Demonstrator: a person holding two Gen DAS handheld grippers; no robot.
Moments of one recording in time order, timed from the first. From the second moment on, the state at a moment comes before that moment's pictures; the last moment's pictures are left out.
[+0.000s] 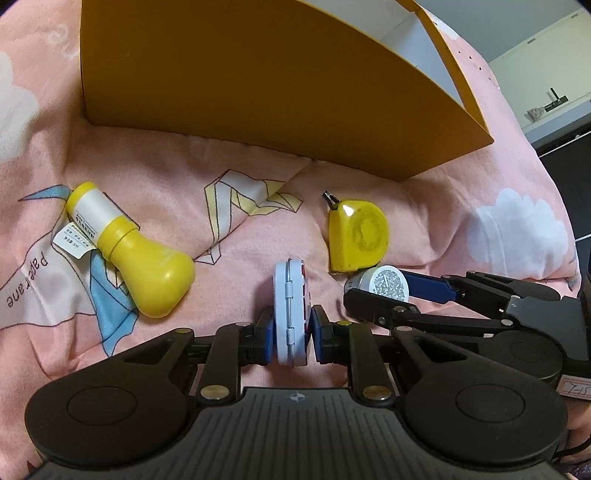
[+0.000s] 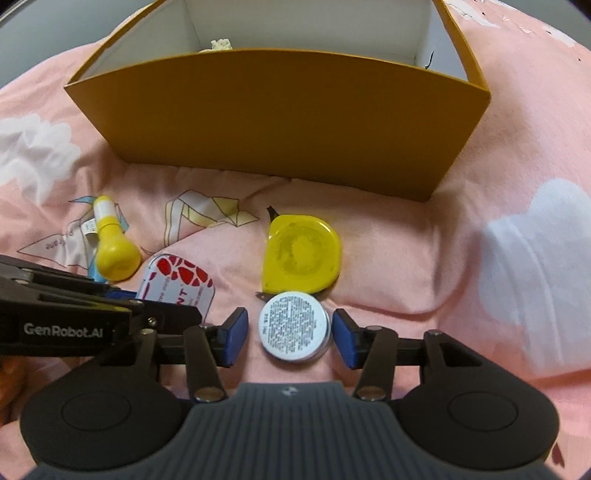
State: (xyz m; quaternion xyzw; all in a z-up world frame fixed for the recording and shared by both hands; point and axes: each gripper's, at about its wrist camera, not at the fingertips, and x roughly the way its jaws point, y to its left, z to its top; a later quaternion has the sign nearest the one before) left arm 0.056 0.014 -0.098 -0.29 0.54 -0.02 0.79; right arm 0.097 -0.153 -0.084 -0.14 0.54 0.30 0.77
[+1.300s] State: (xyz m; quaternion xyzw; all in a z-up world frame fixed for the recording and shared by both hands) left arm 0.085 0.065 0.041 -0.26 0.35 -0.01 0.90; right arm 0.132 -0.137 0.062 -0.15 0.35 0.38 0.84
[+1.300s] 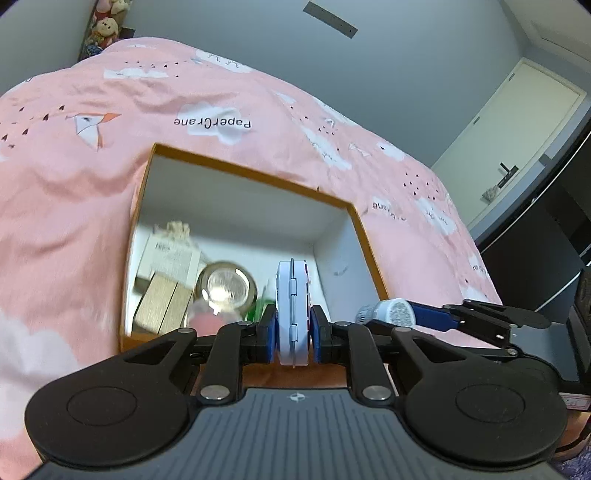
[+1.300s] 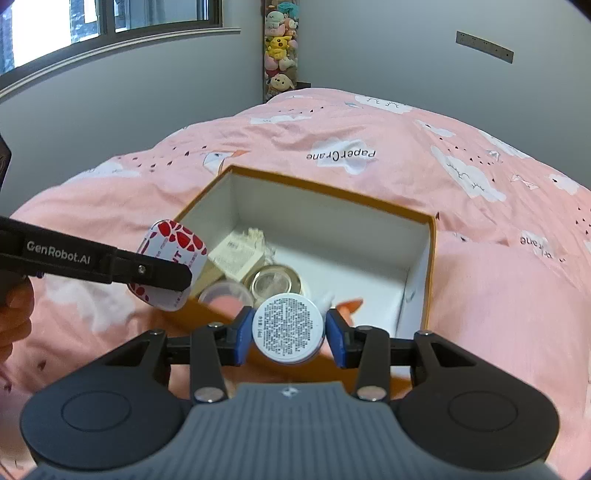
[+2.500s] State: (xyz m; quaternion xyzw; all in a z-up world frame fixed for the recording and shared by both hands) left arm 0.268 0.101 -0.059 -0.29 0.47 0.02 0.83; right arm 0.280 -0.031 -0.049 -0.26 0.43 0.34 0.80
